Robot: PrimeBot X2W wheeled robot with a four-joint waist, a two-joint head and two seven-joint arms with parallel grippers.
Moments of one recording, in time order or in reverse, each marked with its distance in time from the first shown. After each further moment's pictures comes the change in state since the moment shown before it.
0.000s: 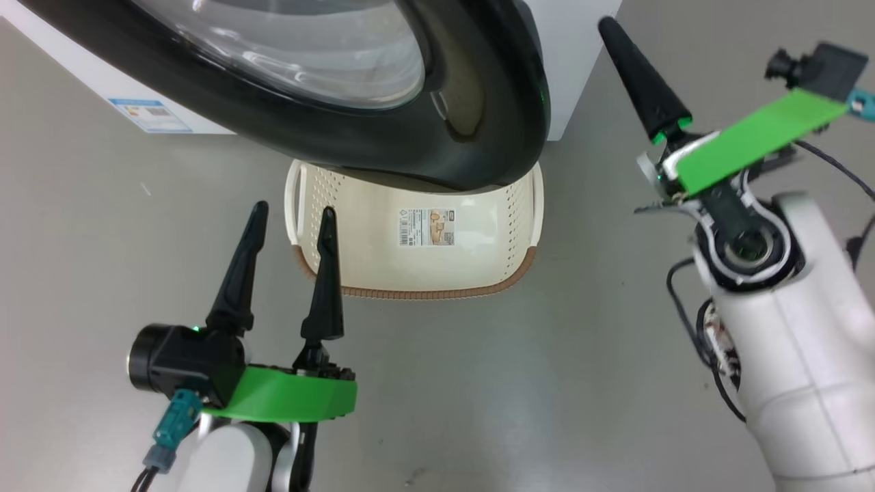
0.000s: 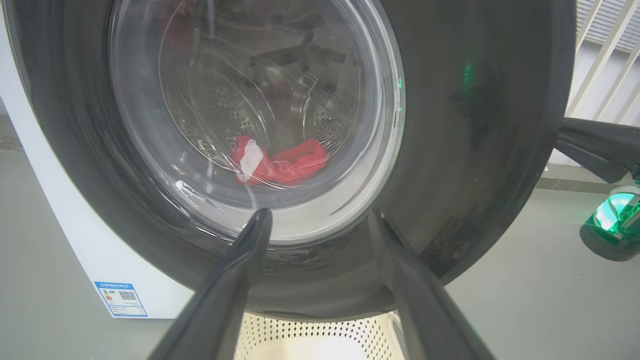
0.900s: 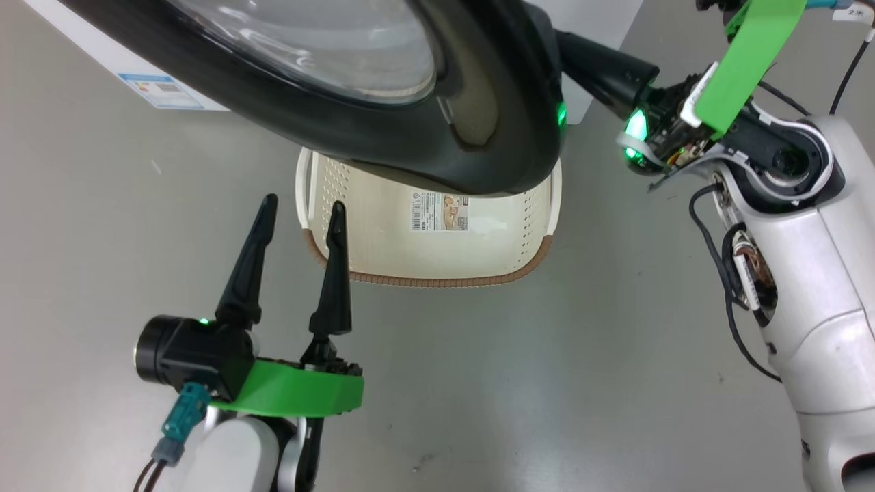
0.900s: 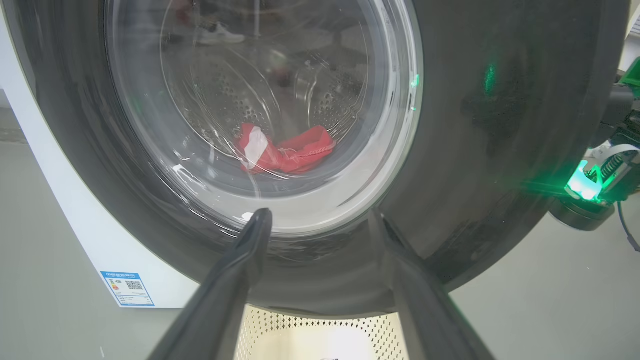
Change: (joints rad) left arm -0.023 0.000 -0.019 0.009 0.002 0.001 0.000; right arm -0.219 -0.051 0.045 0.158 0.388 0.000 0.567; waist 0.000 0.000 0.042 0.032
